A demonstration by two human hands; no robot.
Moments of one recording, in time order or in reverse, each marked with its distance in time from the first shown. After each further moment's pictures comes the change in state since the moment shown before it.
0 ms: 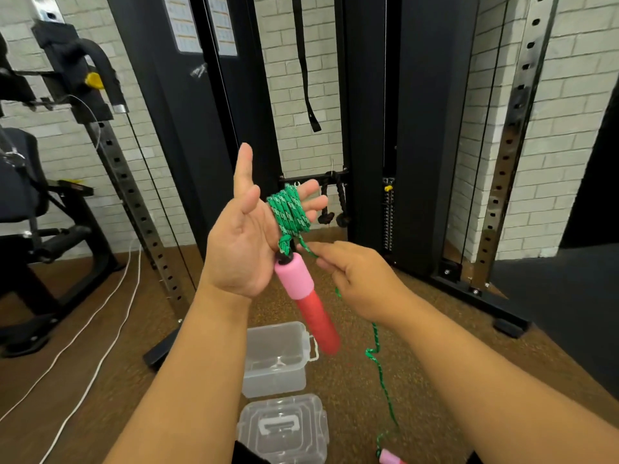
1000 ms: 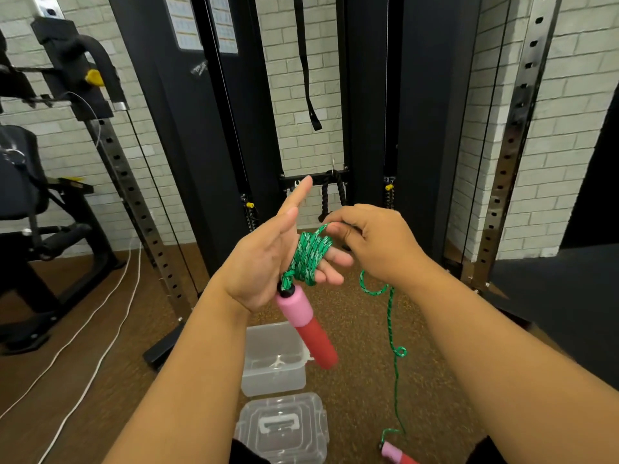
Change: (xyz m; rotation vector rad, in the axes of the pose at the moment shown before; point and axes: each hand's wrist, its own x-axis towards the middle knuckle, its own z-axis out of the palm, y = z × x) left_hand -0.009 -0.010 -0.006 0.056 -0.192 -0.379; right_hand 0.025 0.005 -0.034 0.026 0.115 0.088
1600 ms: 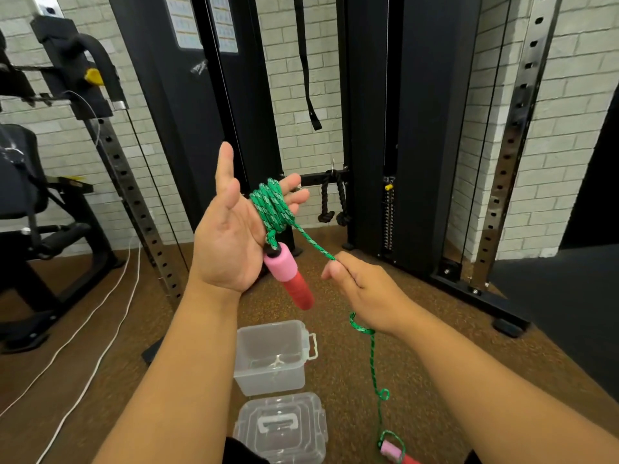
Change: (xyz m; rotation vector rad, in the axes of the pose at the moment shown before) left_hand 0.001 0.013 -0.013 -0.002 0.258 0.444; right_hand -0.048 0.011 0.031 0.212 -0.252 0.197
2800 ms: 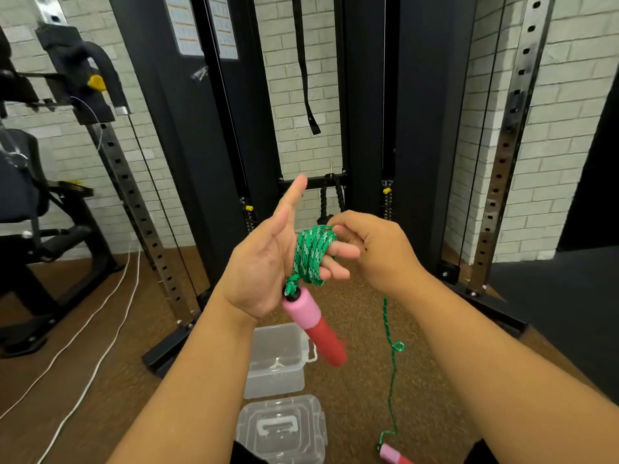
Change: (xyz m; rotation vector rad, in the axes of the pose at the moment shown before) left_hand -0.017 -0.013 0.021 -0.118 -0.247 -0.329; right_hand 0.023 -0.020 -0.033 -0.138 0.286 -0.193
